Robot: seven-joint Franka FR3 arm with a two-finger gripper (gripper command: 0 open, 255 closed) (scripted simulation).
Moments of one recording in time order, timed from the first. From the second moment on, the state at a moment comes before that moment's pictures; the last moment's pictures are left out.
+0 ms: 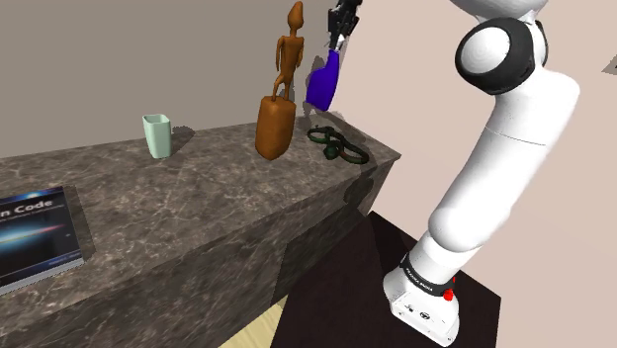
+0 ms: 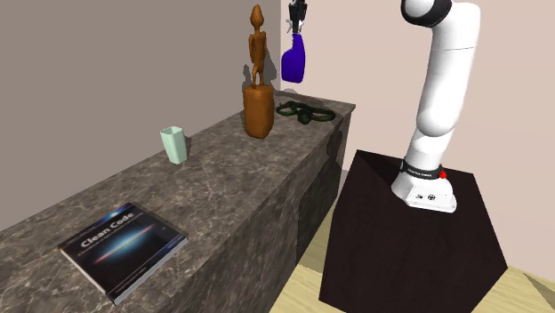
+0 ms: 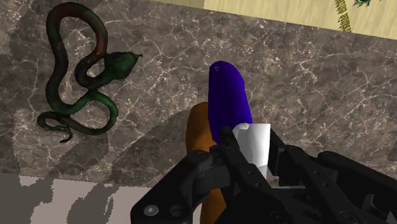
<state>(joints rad) -0.23 0.14 0.00 -1.17 0.01 1.35 -0.23</state>
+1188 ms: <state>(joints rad) -0.29 0.14 -0.04 -1.28 0.02 1.46 -0.34</state>
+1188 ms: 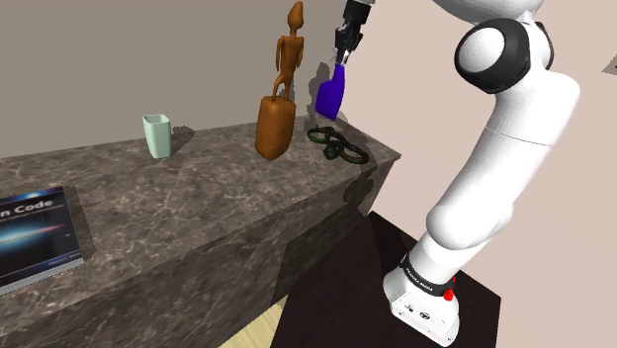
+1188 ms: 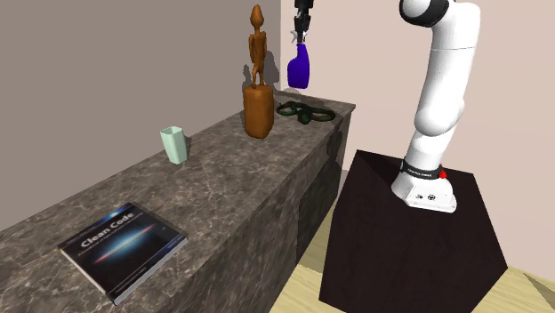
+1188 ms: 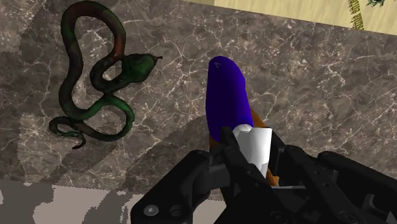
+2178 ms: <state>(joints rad) -0.29 0.07 -0.04 -1.58 0.01 1.69 -0.34</state>
